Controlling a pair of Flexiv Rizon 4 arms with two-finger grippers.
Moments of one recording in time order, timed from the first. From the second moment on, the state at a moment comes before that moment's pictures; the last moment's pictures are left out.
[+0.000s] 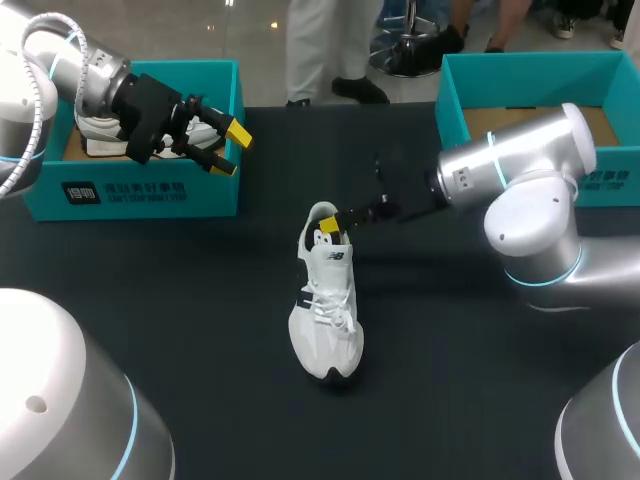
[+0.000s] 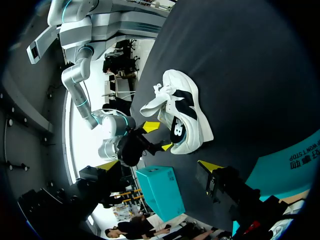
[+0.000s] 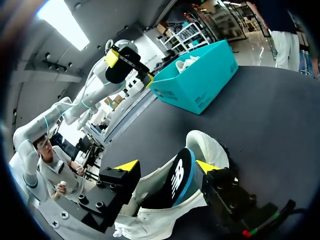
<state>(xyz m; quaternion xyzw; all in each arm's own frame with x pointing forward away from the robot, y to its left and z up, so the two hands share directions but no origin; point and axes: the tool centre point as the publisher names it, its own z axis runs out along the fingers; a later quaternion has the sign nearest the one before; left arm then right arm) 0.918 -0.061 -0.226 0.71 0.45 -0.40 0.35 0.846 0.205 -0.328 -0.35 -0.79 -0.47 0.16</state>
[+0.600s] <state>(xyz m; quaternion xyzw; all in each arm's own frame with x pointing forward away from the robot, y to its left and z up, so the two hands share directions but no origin) 0.918 -0.061 -0.226 0.71 0.45 -0.40 0.35 0.850 0.189 -0.311 -0.43 -0.78 -0.44 0.14</state>
